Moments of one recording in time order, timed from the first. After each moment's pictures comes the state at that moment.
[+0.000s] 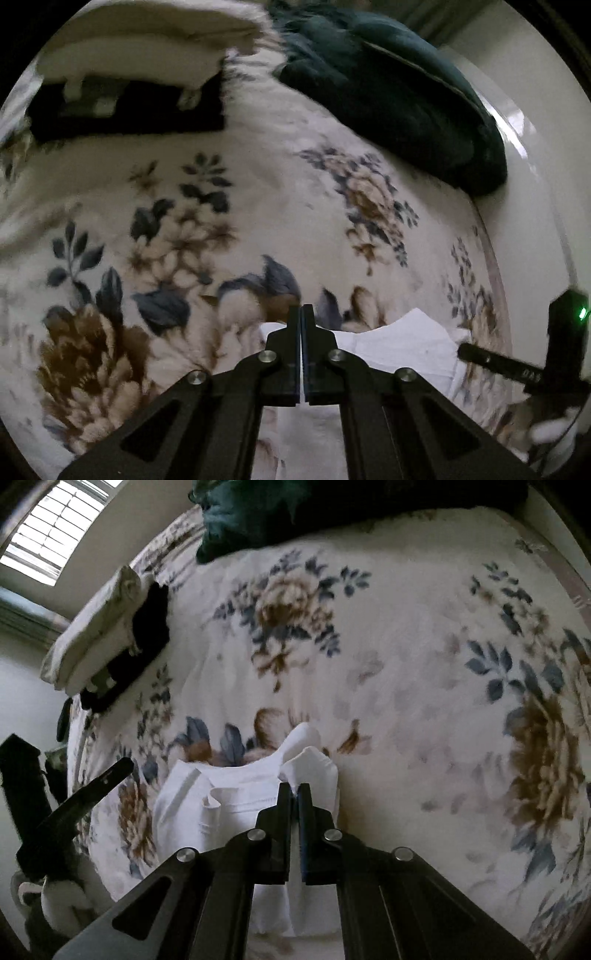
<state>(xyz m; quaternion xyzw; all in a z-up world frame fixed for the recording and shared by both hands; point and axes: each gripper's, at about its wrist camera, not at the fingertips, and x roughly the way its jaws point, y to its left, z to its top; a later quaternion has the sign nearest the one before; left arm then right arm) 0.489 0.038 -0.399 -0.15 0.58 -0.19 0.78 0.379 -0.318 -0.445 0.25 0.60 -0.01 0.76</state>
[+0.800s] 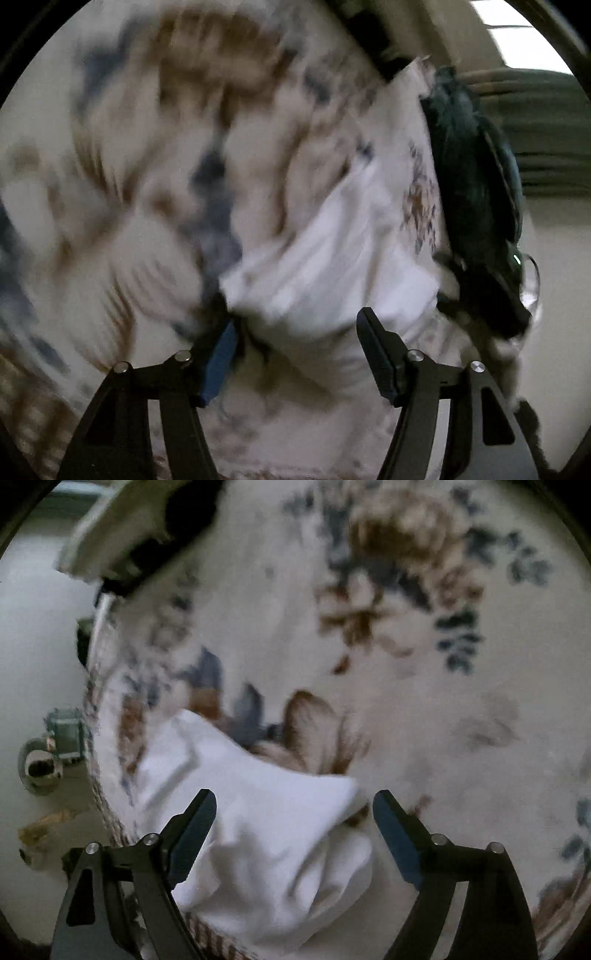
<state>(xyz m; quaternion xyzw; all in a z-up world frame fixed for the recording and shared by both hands) 0.284 0.058 -0.431 -0.43 0.55 0.00 0.72 0.456 -0.301 -0.493 0.15 0.69 0.20 0.68</state>
